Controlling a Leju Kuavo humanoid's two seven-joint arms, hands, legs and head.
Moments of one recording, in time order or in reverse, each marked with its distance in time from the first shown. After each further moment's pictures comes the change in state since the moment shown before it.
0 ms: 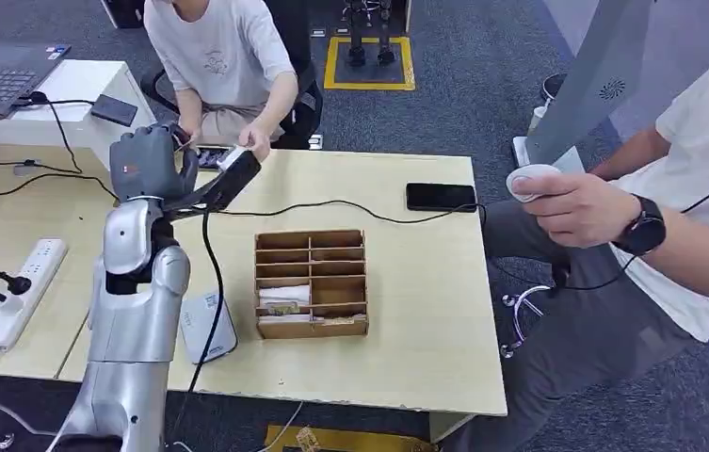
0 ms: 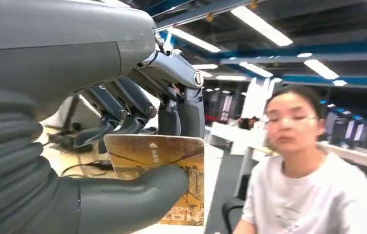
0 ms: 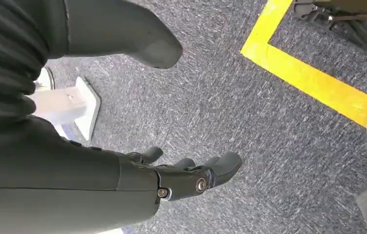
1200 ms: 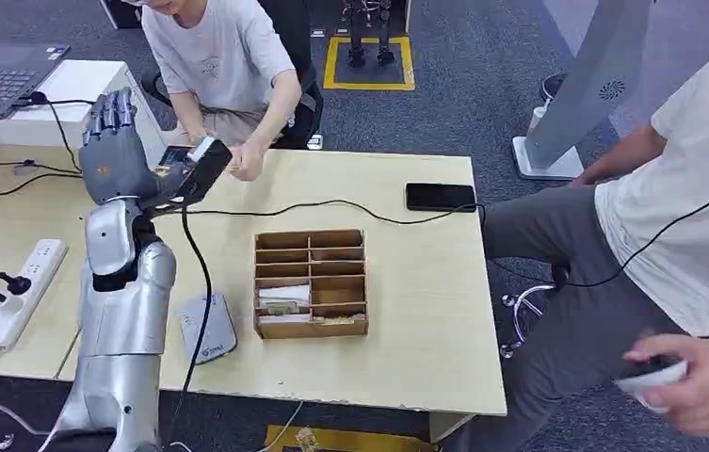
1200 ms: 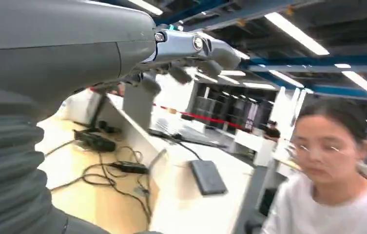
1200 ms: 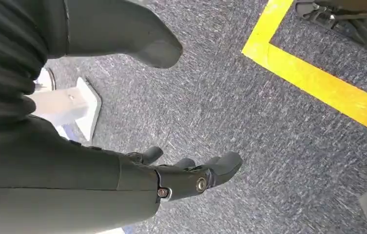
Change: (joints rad) left arm -0.008 0.038 0.106 0.032 0.000 0.103 0.046; right arm 0.004 0.000 0.000 0.001 -0.009 -0.003 0.002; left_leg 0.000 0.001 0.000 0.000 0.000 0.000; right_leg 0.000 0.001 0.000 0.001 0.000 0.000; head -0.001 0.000
